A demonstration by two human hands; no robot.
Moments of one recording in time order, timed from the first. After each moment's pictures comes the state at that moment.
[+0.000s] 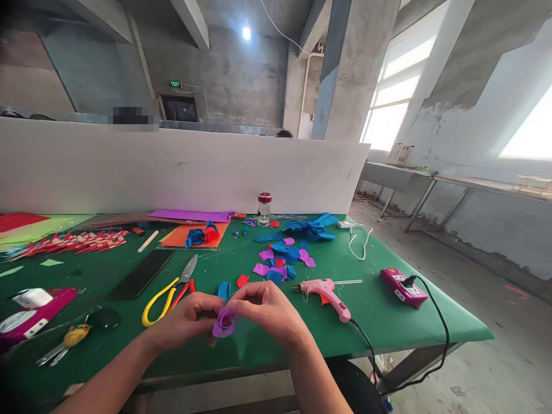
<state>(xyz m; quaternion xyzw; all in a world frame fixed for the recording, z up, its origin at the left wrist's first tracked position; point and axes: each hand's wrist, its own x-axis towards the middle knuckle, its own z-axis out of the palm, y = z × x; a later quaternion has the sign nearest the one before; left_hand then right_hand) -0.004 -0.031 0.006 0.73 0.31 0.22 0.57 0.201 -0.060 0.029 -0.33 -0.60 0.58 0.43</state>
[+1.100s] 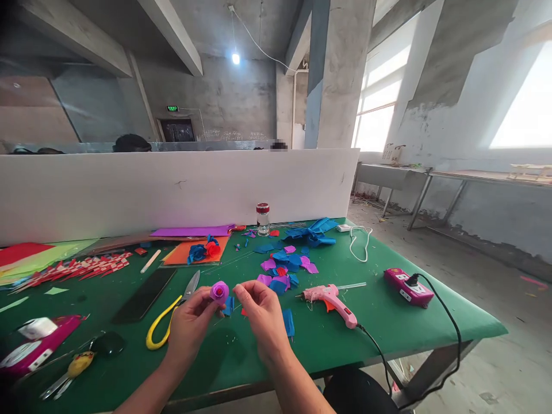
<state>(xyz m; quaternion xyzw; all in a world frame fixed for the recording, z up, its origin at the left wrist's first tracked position) 0.013 -0.019 -0.017 0.65 0.39 0.58 0.29 0.165 -0.048 0.009 -0.36 -0.45 0.53 0.62</state>
